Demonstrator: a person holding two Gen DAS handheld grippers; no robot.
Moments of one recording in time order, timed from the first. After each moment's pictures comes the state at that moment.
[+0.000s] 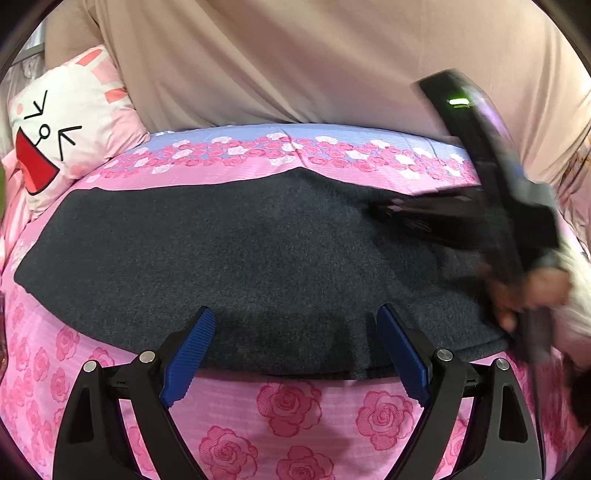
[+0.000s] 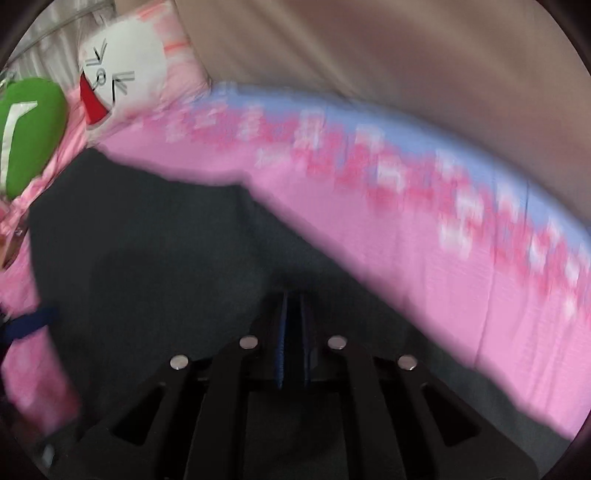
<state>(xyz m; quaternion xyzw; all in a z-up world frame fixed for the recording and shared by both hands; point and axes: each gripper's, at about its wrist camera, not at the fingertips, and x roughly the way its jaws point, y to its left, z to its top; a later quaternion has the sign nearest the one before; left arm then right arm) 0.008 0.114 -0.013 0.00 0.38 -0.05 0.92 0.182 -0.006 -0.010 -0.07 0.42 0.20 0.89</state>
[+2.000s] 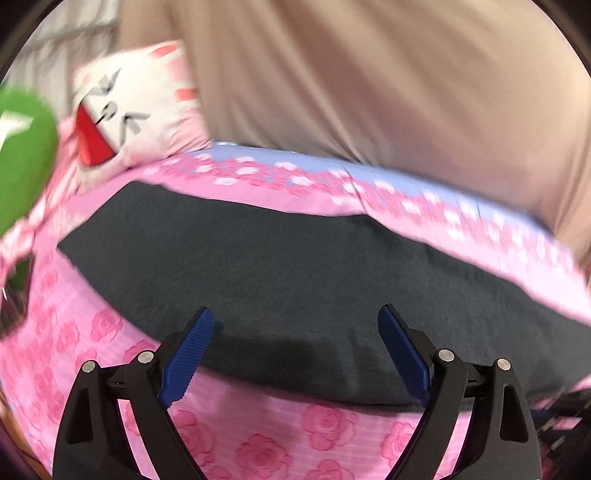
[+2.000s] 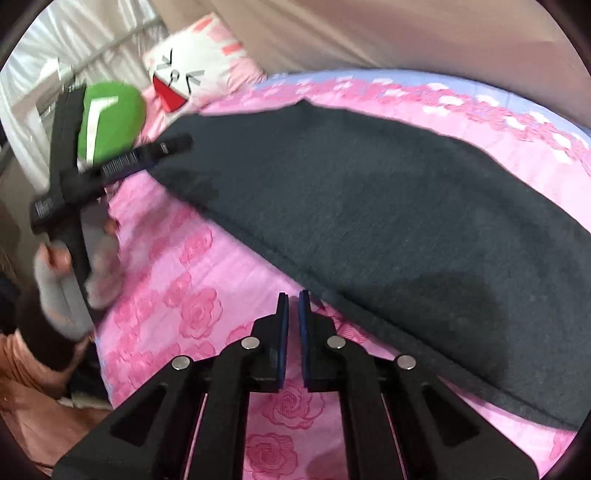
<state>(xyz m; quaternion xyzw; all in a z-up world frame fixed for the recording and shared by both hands) 0.002 0.130 -0.001 -0.04 0.34 0.03 0.94 -0.015 -0.113 -0.009 0.05 0.42 0.32 0.85</state>
